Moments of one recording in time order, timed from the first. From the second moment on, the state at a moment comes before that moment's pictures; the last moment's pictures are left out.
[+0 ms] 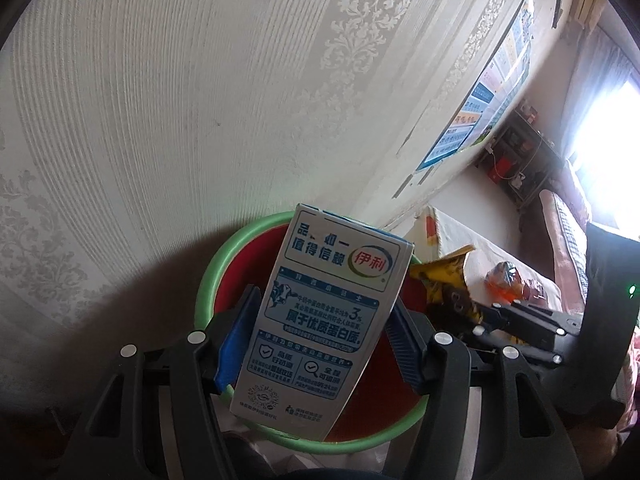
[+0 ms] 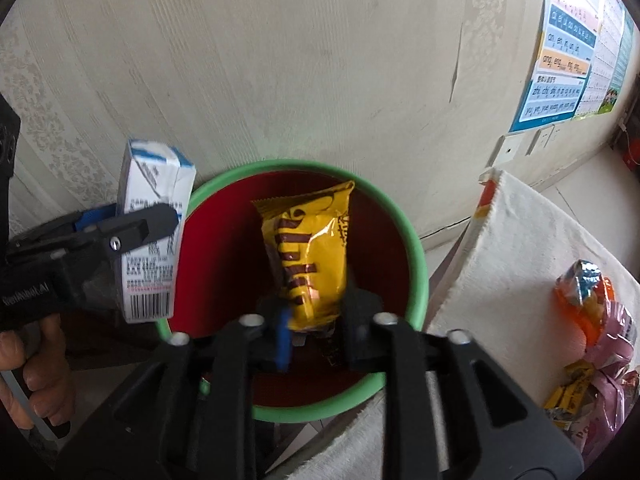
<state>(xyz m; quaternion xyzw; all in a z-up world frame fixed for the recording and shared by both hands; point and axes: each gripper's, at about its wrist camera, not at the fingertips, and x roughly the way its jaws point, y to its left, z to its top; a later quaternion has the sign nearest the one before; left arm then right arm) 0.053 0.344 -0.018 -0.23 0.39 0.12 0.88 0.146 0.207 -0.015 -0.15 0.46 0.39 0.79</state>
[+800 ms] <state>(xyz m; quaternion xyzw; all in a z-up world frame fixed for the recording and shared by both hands) 0.041 0.318 -0.003 -0.21 0.39 0.15 0.89 0.131 0.148 0.005 -0.12 0.43 0.36 0.82</state>
